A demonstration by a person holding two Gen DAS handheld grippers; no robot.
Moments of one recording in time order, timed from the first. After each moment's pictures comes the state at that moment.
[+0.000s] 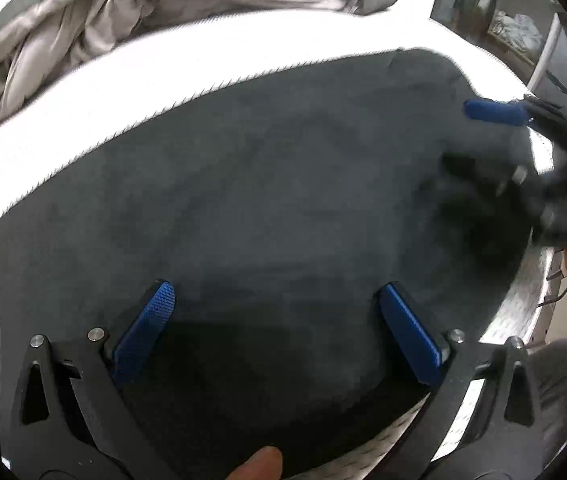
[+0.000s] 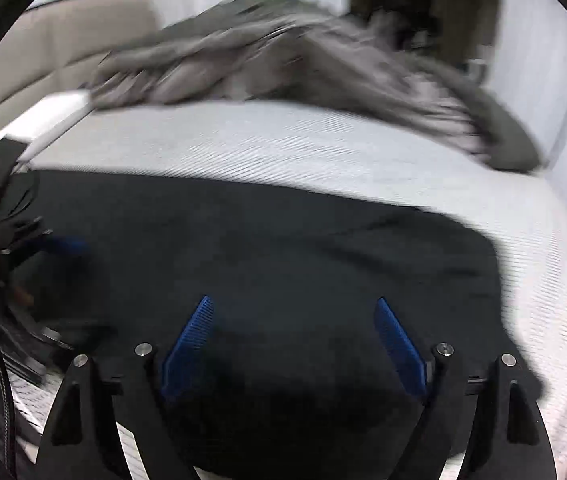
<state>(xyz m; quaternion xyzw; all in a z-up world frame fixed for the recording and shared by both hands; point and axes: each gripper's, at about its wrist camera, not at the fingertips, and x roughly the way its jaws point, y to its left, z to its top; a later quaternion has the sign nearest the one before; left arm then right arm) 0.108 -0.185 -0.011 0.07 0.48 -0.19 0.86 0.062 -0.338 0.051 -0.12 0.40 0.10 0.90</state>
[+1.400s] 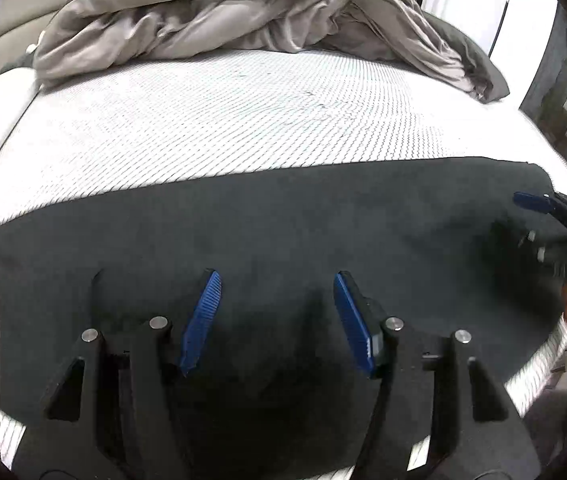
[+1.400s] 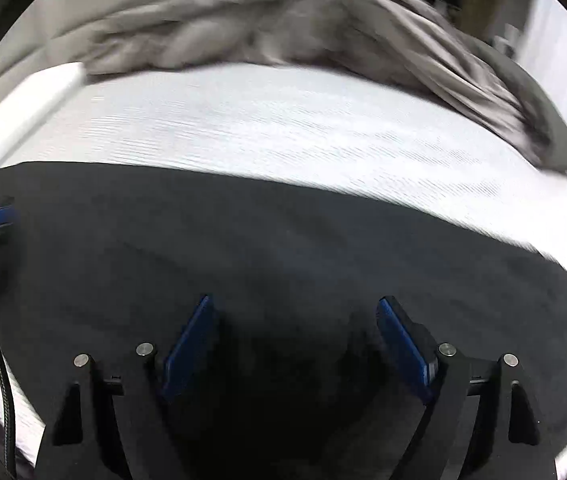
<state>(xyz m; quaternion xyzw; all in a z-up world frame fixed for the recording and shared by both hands) 0.121 0.035 0.013 -0.03 0.44 -0.04 0.89 0.120 -0.223 0.037 -0.12 0.45 0.10 0.88</state>
